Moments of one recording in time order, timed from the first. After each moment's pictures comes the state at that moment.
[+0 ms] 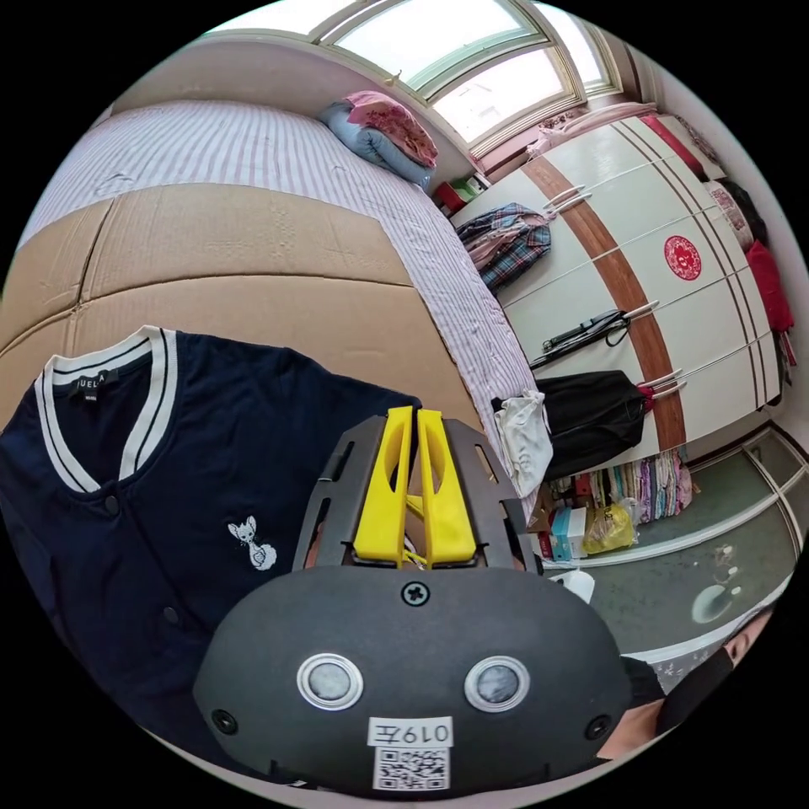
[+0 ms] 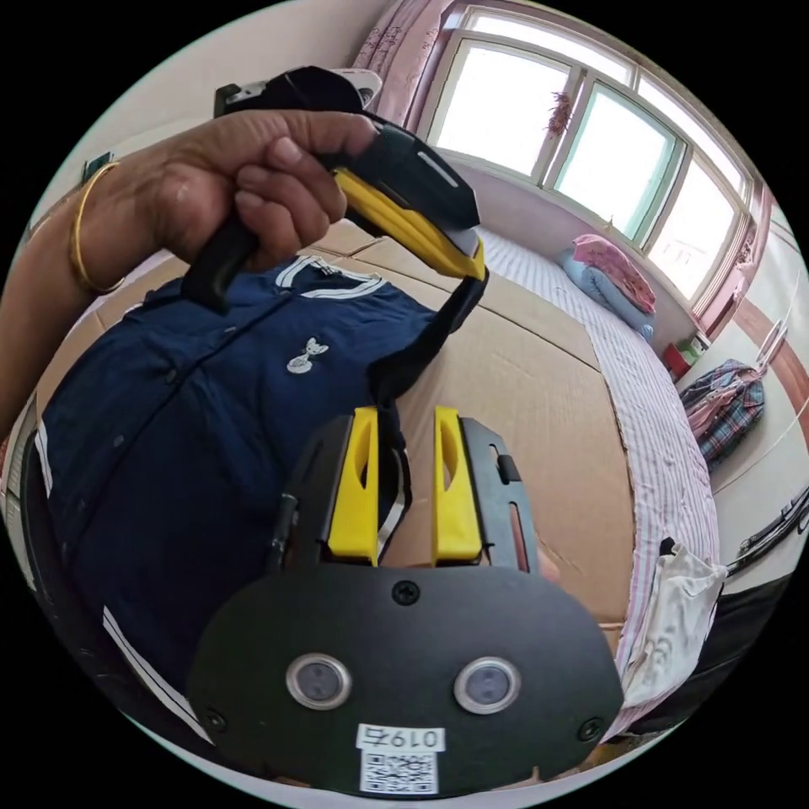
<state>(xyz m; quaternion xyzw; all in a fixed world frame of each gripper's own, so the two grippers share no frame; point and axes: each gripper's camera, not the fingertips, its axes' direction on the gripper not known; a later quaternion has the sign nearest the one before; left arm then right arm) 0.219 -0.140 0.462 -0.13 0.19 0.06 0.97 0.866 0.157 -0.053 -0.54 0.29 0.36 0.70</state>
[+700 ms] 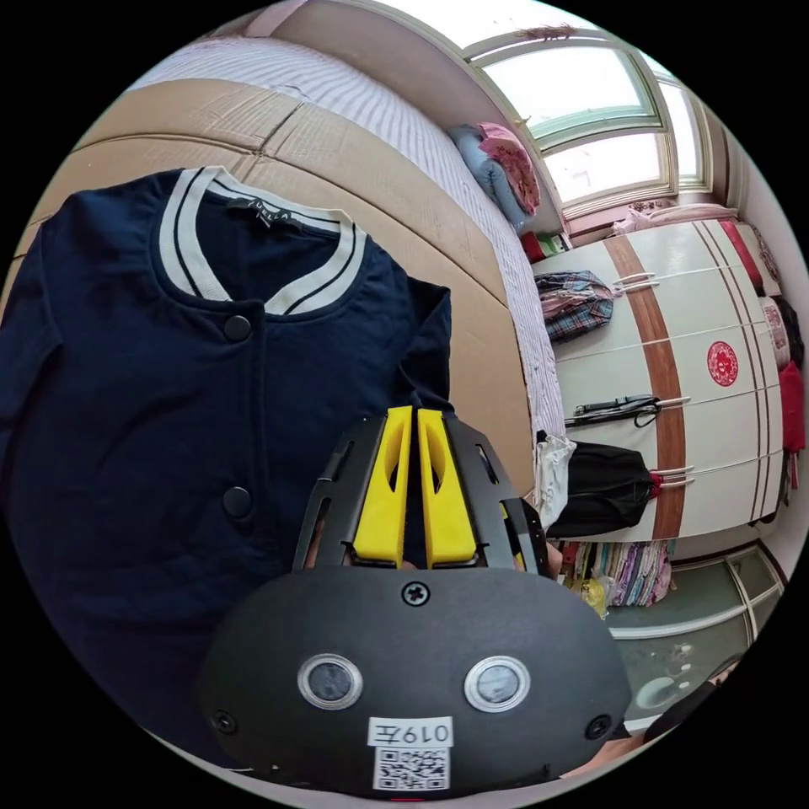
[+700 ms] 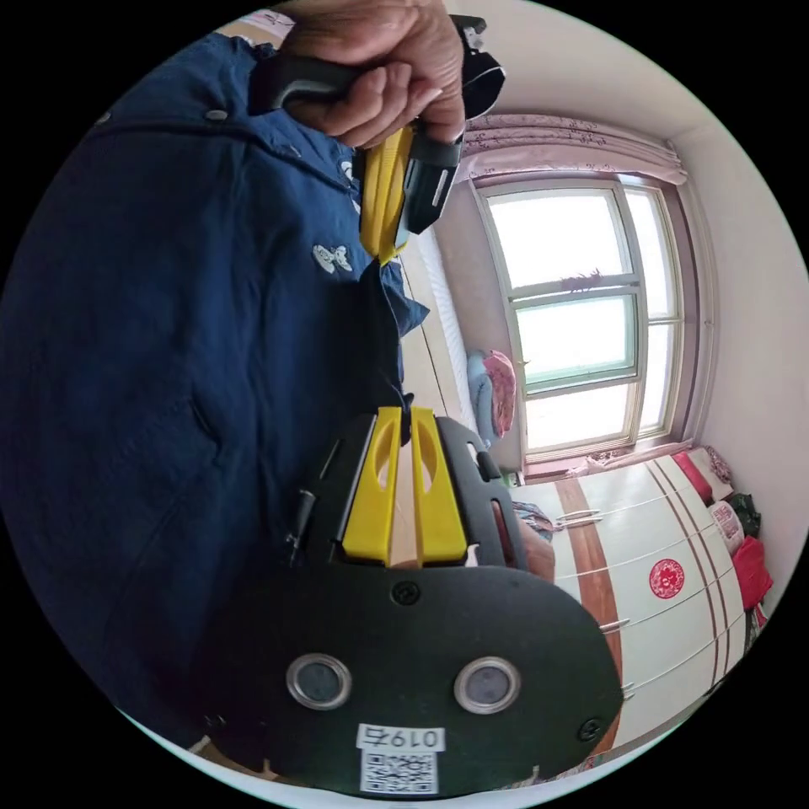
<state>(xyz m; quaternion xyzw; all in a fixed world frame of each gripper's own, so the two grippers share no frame) 0.012 -0.074 0.457 -0.11 0.15 -0.11 0.98 0.827 0.021 0.144 -0.69 0.32 -0.07 0.65</state>
